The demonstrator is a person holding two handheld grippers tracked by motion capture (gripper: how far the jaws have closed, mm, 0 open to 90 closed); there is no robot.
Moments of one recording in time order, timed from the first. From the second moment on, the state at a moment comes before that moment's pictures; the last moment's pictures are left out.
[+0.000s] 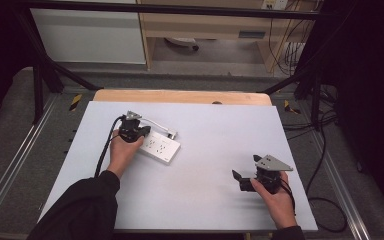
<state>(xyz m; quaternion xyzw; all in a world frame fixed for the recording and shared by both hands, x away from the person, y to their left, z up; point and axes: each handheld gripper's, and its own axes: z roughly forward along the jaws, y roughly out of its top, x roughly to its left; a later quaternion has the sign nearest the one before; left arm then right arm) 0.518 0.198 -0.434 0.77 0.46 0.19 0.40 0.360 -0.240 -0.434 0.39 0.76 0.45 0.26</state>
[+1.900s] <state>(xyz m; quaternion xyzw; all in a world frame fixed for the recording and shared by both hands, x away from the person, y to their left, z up) 0.525 0.190 -0.421 0.74 0.45 0.20 0.46 0.359 -0.242 -0.434 0.39 0.76 0.46 0.26</state>
